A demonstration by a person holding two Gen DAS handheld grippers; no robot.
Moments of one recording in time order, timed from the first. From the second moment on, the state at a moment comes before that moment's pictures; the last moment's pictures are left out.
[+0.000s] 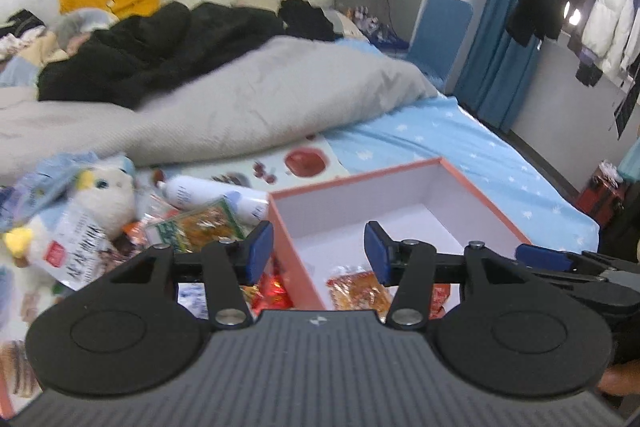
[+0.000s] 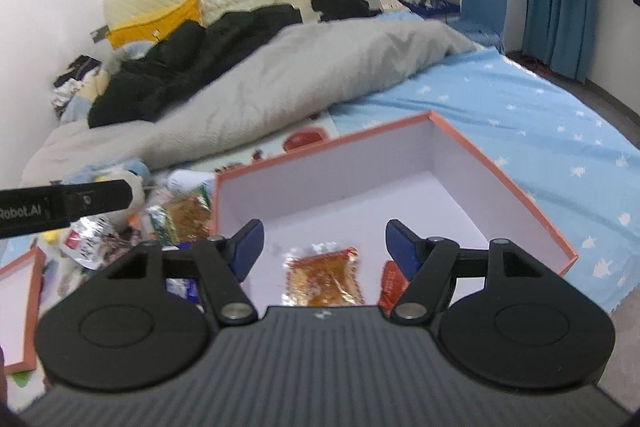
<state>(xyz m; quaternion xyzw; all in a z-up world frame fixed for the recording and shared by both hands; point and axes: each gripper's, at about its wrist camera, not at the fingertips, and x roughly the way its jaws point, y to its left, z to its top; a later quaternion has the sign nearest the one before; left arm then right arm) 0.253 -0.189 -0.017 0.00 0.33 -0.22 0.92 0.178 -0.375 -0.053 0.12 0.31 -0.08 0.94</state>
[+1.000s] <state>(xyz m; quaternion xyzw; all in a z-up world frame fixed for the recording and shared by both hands) 0.129 -0.035 -0.001 -0.03 0.31 -0.15 0.94 0.102 -0.279 -0.041 0.12 0.30 -0.02 0.95</state>
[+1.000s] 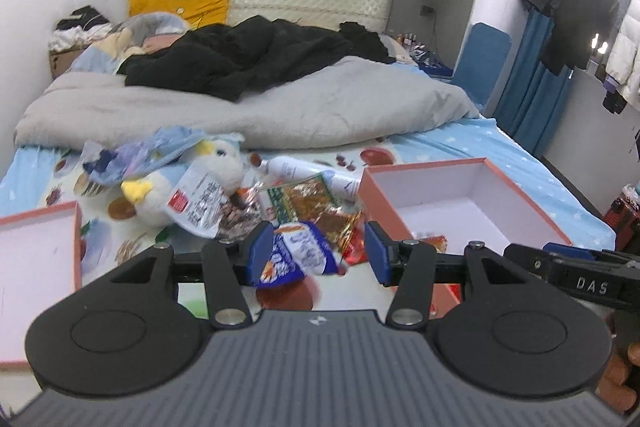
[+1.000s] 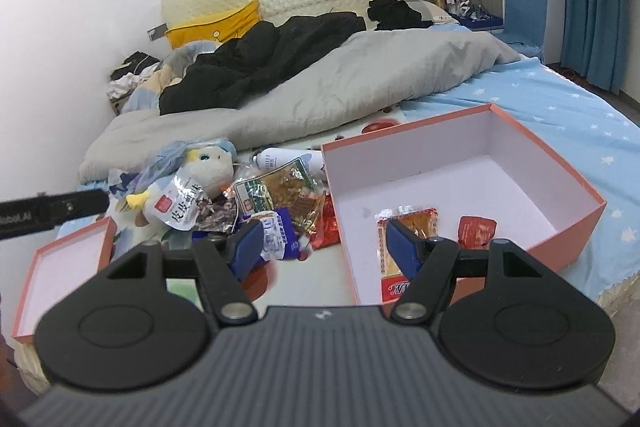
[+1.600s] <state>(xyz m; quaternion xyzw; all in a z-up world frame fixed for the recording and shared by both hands) 0.107 -0.010 -0.029 -0.04 0.34 -0.12 0.93 0.097 -0.239 -0.056 0.09 0.31 0.02 0.95</state>
